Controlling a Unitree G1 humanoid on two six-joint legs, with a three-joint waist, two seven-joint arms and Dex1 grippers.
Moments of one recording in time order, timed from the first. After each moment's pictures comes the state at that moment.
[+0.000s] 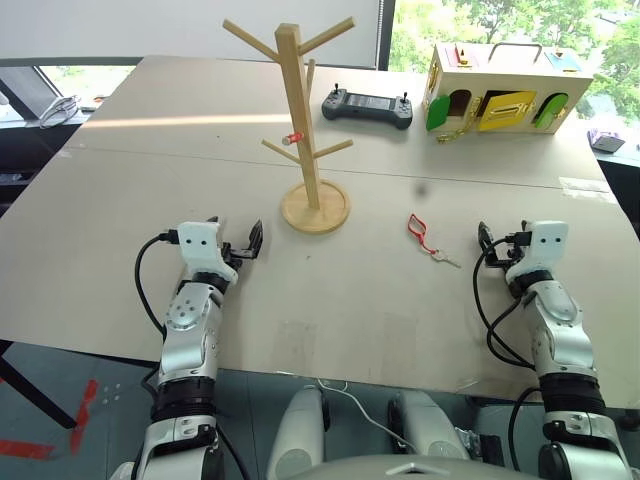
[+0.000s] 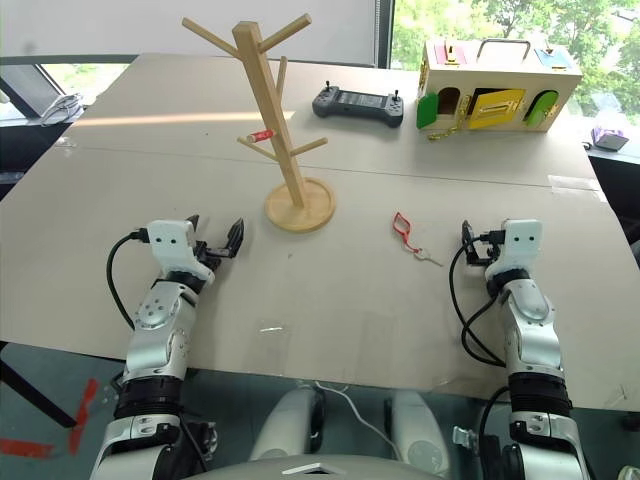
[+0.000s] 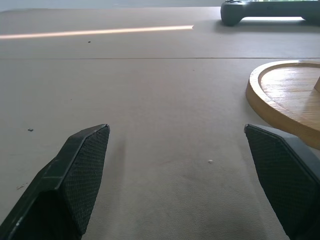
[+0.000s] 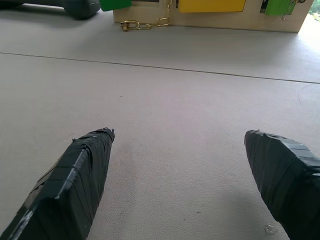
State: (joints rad) left arm -0.23 0.30 0.25 0.22 -0.20 -0.06 -0.30; right arm -0.24 -0.27 -0.22 0.21 0.20 0.03 0.23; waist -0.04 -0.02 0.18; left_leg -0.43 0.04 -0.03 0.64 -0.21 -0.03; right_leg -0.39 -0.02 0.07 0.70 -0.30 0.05
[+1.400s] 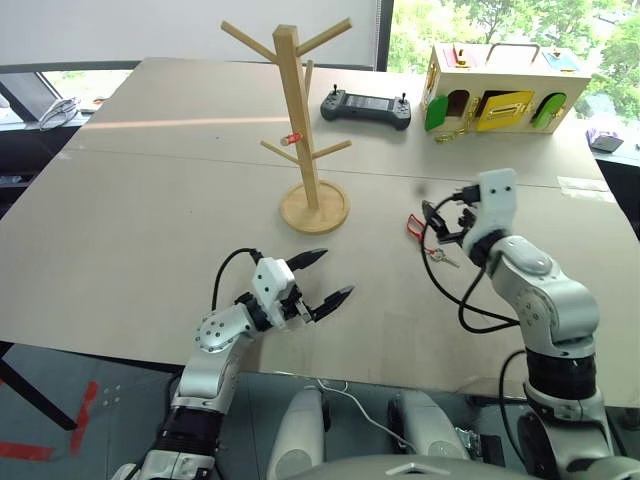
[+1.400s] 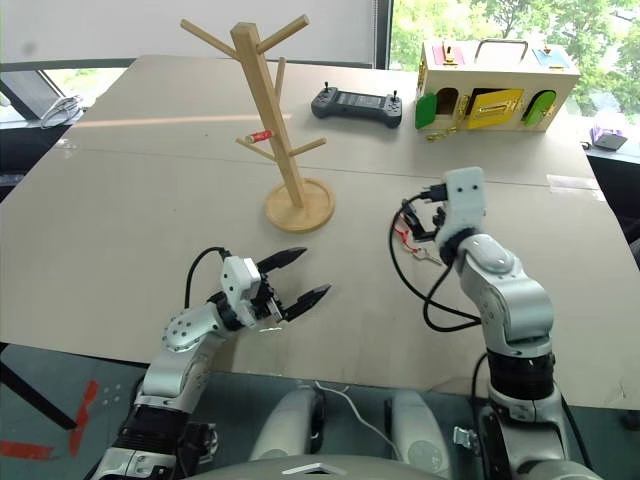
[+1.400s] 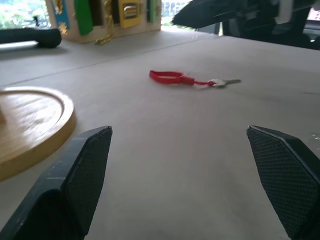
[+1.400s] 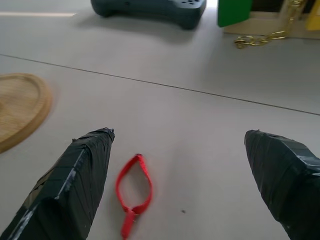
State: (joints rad) left arm -0.08 0.36 -0.06 0.02 -0.32 -0.15 -0.94; right arm -0.46 -0.18 -0.05 -0.42 0.29 1.03 0.03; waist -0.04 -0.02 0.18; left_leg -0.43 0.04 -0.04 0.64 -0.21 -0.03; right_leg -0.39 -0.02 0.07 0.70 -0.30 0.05
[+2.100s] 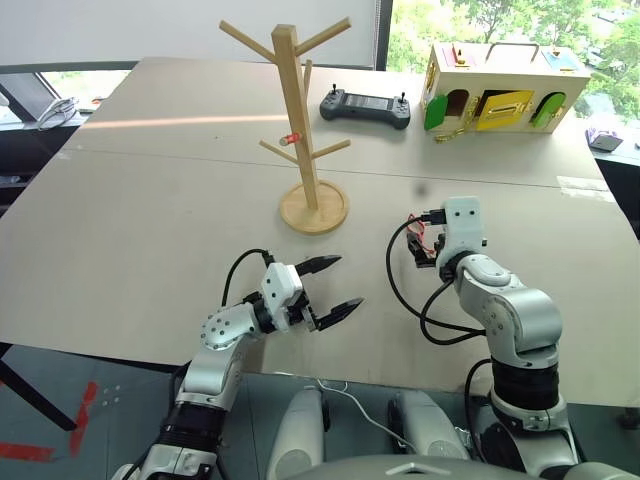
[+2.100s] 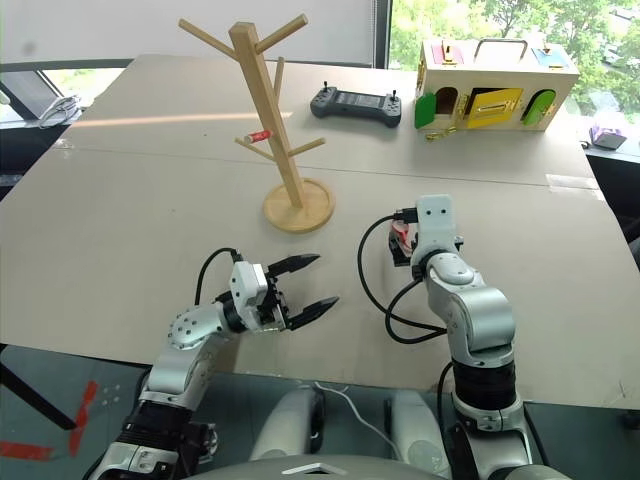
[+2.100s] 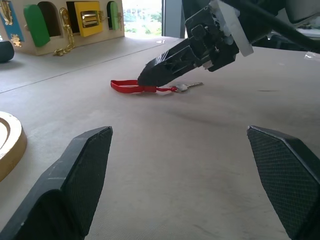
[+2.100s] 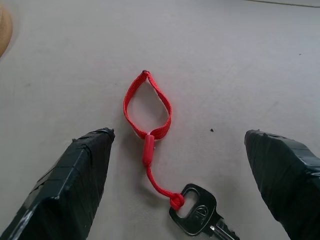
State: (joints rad) left arm -0.10 0.36 -0.09 0.03 -0.32 -0.17 -1.01; right arm -0.39 -0.03 0.02 -0.41 0.16 1.13 -0.09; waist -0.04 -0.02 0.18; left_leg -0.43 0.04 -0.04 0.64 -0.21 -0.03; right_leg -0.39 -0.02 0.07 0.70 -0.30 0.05
